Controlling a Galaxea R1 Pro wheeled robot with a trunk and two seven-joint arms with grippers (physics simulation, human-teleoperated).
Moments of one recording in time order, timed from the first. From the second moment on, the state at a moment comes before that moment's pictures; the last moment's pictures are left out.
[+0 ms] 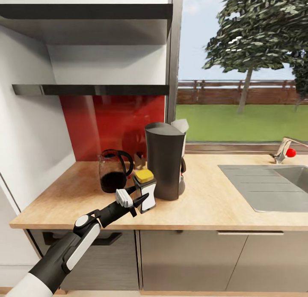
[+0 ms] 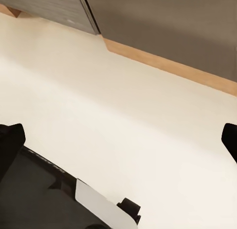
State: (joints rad) left arm -0.51 0.20 -0.45 -1.23 0.55 -0.07 -0.66; right arm -0.12 -0.37 0.79 -0.33 -0.66 -0.46 0.51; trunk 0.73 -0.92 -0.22
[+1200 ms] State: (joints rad) left arm -0.51 0.20 -0.45 -1.23 0.55 -0.07 -0.66; right arm -0.12 -0.37 0.79 -0.32 -0.66 -0.46 0.51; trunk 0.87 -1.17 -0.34
